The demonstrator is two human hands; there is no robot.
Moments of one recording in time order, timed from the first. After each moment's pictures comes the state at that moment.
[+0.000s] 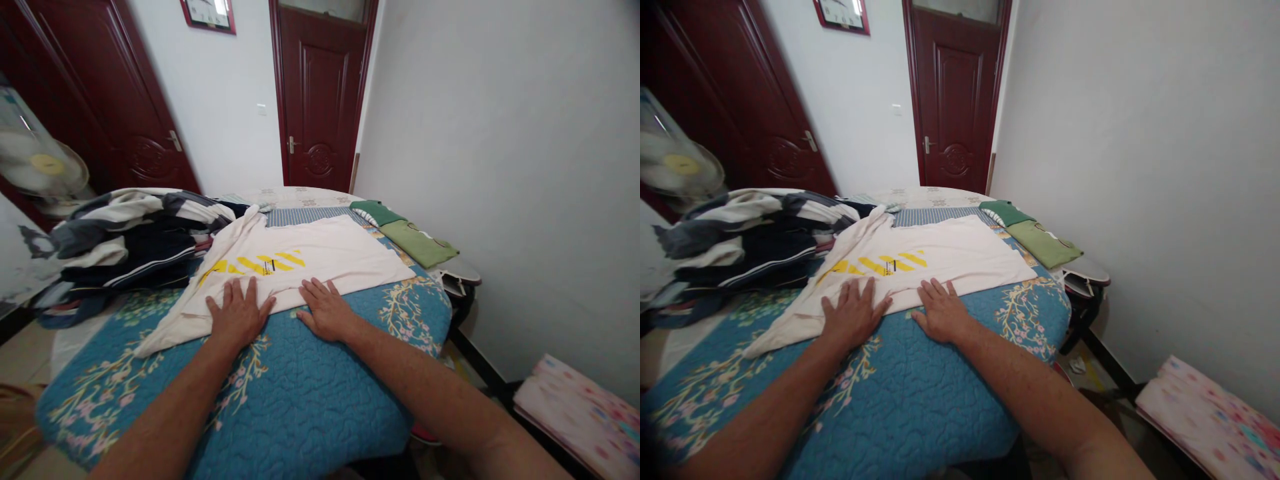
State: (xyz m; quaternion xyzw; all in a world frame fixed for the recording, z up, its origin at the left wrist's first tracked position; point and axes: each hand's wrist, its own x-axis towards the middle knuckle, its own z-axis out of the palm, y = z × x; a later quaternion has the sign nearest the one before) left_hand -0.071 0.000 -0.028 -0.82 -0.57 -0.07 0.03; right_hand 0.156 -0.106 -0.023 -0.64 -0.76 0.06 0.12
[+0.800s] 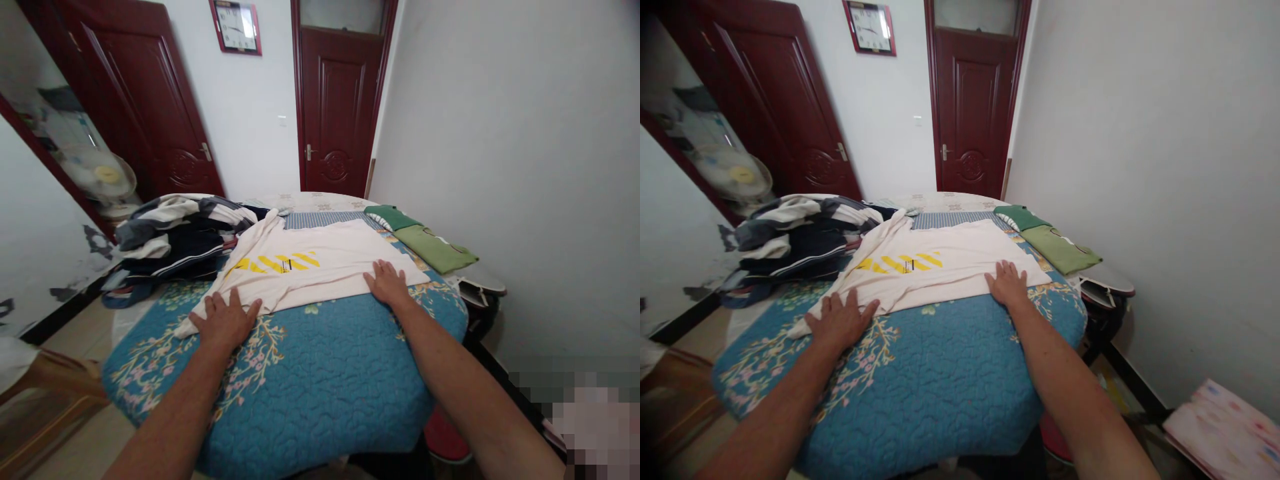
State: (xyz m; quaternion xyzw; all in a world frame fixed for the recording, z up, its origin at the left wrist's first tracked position) left_hand -0.137 -0.004 -0.029 -0.72 -0.69 -0.08 0.01; right_hand 0.299 -0.088 -0.043 -0.85 -0.53 0.01 0.08
